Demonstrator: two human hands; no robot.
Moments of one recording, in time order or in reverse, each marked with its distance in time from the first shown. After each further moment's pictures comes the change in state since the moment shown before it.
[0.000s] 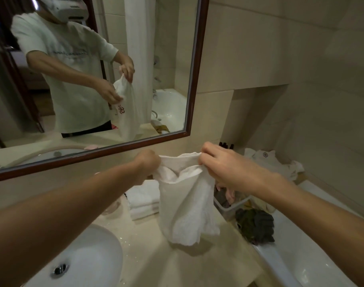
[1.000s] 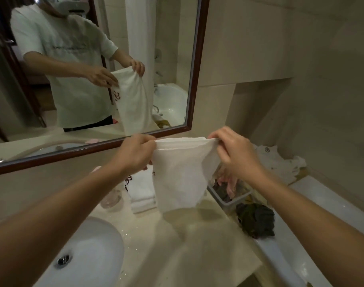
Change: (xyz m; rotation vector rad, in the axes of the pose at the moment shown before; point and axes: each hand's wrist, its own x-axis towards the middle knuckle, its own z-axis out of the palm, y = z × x) left_hand -0.043 0.010 -0.023 0.527 0.040 0.488; right_hand 0.003 0.029 0.032 0.232 0.416 0.290
